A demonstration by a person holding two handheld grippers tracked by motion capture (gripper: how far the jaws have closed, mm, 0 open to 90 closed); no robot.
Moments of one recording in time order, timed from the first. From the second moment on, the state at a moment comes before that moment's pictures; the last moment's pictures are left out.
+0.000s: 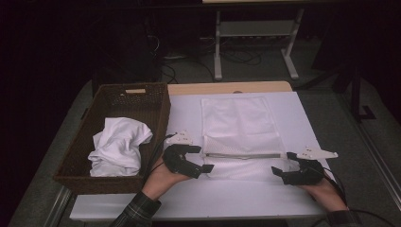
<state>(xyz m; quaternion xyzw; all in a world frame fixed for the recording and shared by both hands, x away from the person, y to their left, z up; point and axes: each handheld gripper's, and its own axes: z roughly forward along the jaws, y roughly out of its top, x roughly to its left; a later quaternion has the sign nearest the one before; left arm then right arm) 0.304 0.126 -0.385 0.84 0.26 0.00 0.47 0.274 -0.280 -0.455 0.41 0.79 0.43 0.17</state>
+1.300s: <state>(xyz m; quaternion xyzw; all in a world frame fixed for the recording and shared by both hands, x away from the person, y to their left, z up) 0.334 0.144 -0.335 0.85 0.22 0.01 0.48 0.275 -0.281 -0.456 0.41 0.79 0.43 0.17</state>
